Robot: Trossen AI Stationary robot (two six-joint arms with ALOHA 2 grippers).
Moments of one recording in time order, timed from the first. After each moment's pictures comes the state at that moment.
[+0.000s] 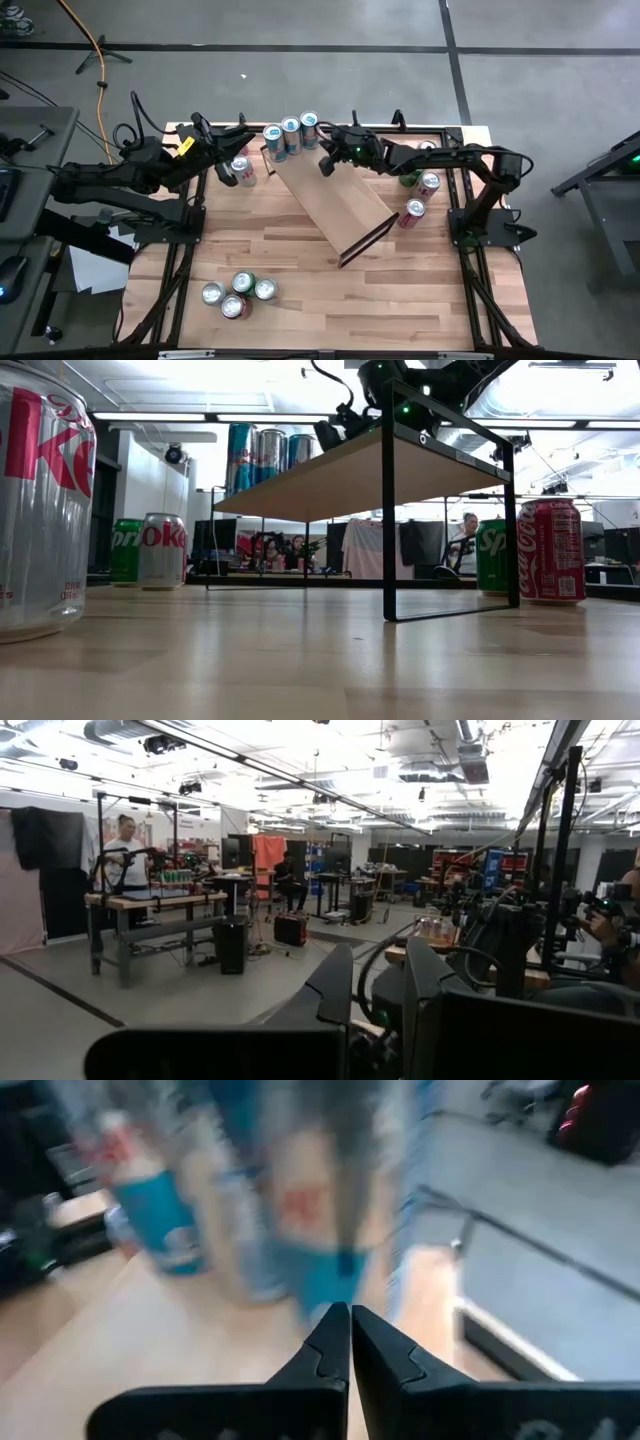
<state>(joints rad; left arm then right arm) -0.05 0.75 0.87 0.18 -0.58 0.11 -0.32 1.71 1.13 0.20 0.26 0.18</state>
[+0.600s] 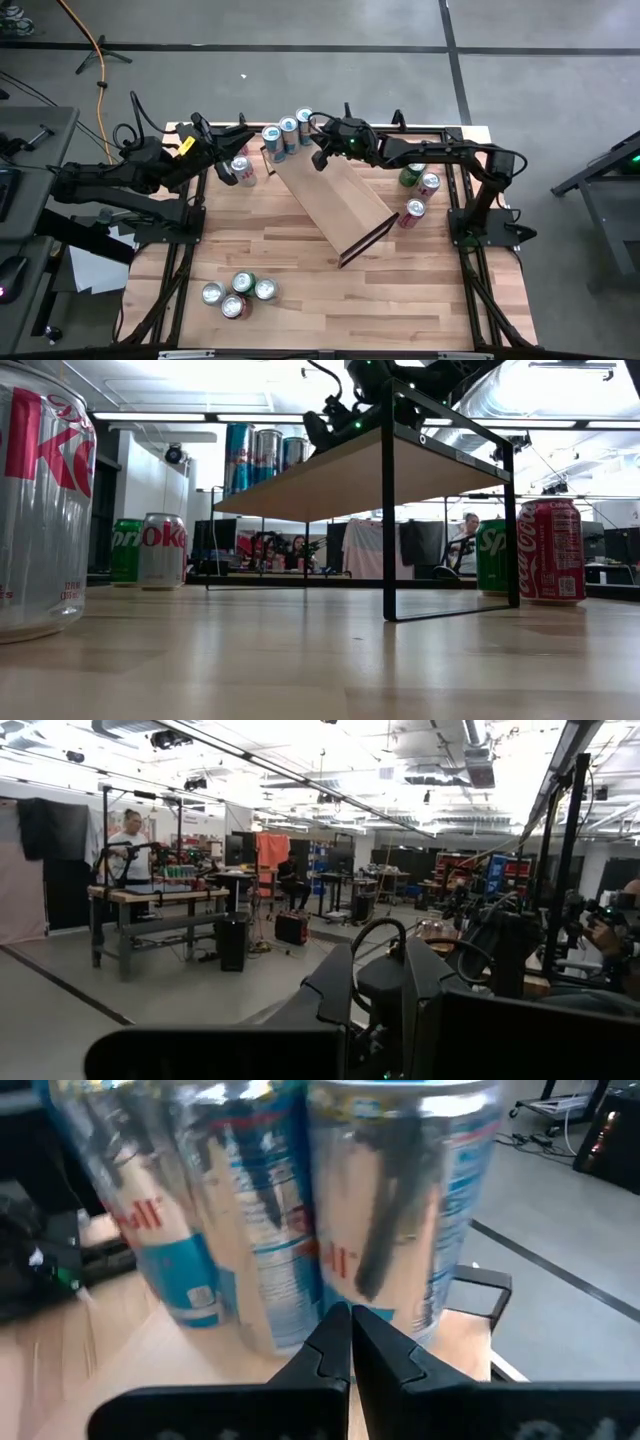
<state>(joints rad) -0.05 0.75 0.87 0.18 -0.59 0.08 -0.33 1.77 1.26 0.17 0.18 0.13</state>
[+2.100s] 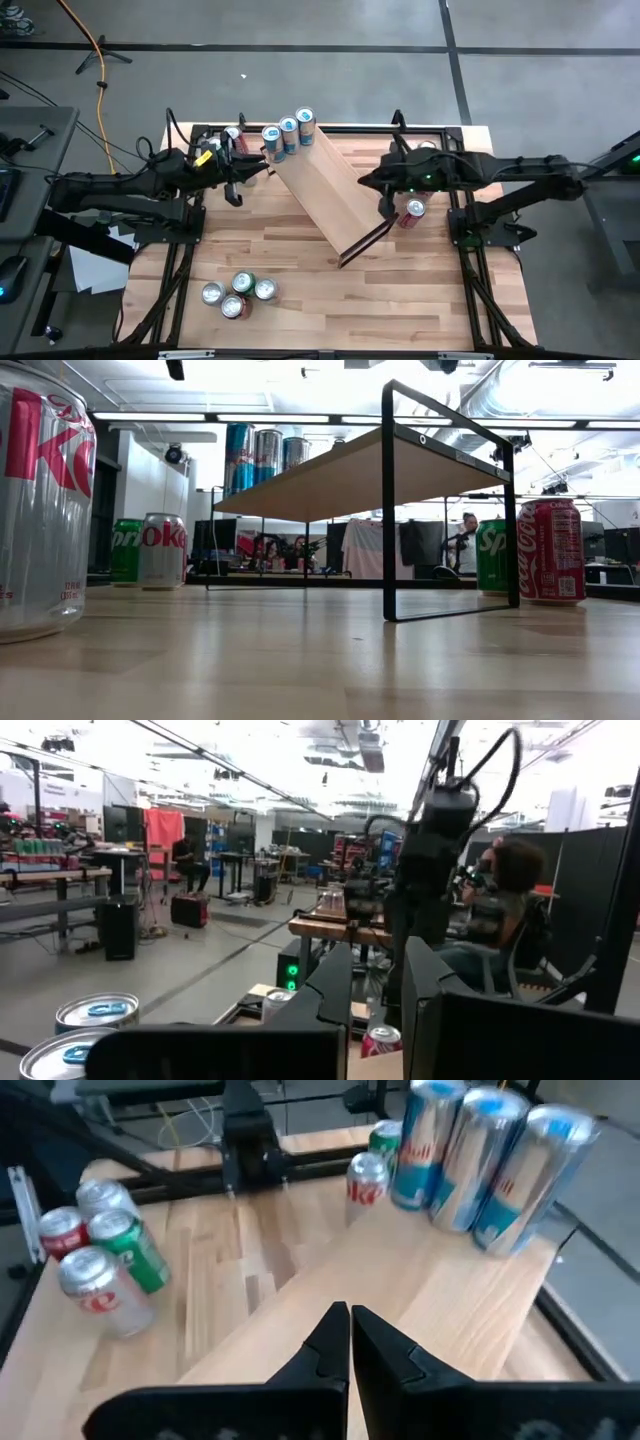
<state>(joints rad) 0.07 0.71 0.60 0.34 -0.18 -0.05 0.04 1.17 1.20 -0.52 0.21 0.14</state>
